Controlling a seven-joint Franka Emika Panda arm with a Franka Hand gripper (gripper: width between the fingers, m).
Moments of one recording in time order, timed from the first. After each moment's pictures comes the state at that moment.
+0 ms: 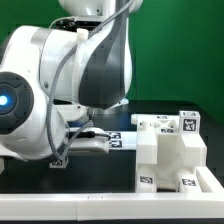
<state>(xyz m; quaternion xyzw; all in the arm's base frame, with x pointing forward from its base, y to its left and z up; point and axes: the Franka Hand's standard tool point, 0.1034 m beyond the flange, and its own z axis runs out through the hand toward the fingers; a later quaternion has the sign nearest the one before) 0.444 -0.103 0.009 -0.88 0.04 0.46 0.06</state>
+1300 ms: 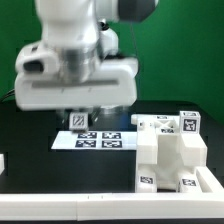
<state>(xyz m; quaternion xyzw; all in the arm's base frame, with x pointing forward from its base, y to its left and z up) 0.498 -0.042 0.115 -0.99 -0.01 0.10 0.02</state>
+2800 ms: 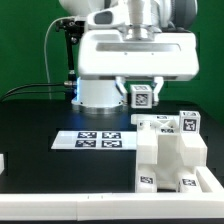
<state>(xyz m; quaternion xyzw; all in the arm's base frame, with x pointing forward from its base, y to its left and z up) 0.523 0.052 0.130 -0.97 -0.03 -0.24 0.00</state>
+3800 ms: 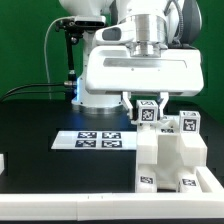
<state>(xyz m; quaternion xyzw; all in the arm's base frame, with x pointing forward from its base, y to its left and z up) 0.527 0.050 0.110 -0.97 -0.03 -0.25 -0.01</state>
